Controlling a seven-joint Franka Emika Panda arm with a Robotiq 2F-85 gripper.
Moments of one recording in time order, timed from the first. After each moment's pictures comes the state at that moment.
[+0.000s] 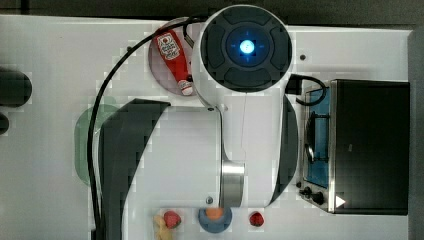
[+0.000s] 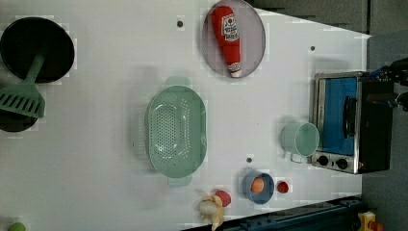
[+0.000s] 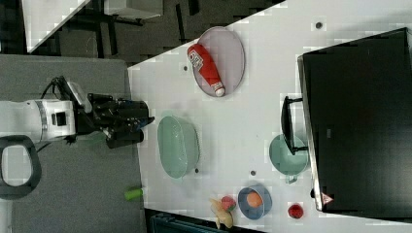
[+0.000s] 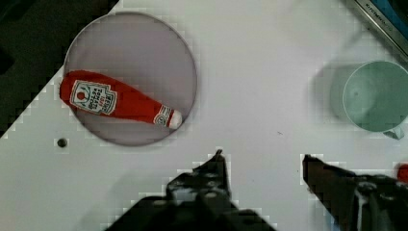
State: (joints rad) arm -0.01 -0.03 0.00 -1.80 0.01 0.20 0.05
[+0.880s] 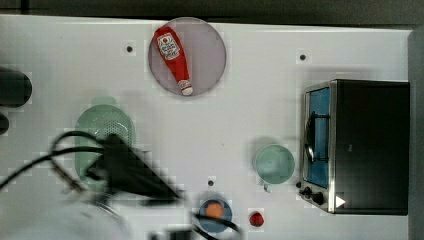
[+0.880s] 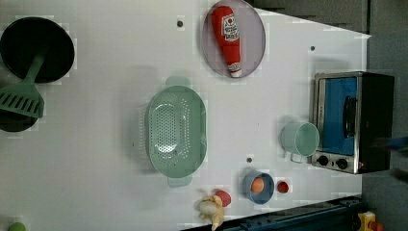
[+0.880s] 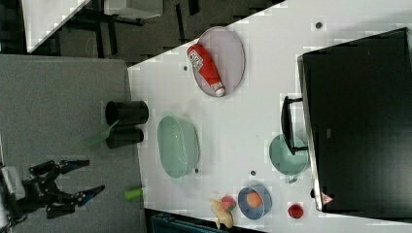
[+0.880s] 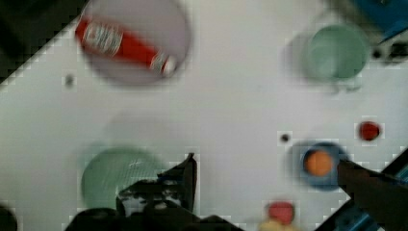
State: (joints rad) arm 0.02 -0.44 0.26 -1.99 0.01 0.09 0.19
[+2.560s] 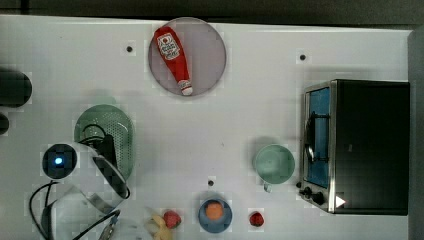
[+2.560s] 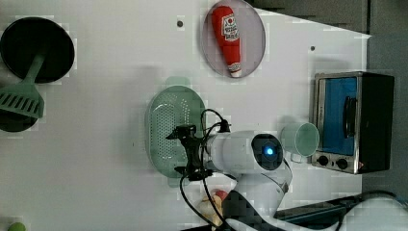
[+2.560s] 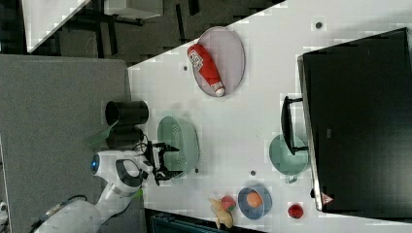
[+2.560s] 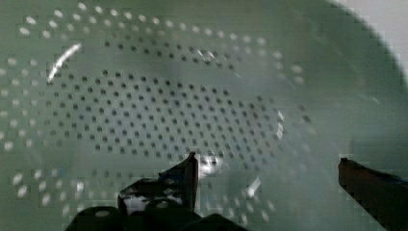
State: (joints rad) arm 0.04 0.47 0.59 -2.29 -0.22 1.04 1.36
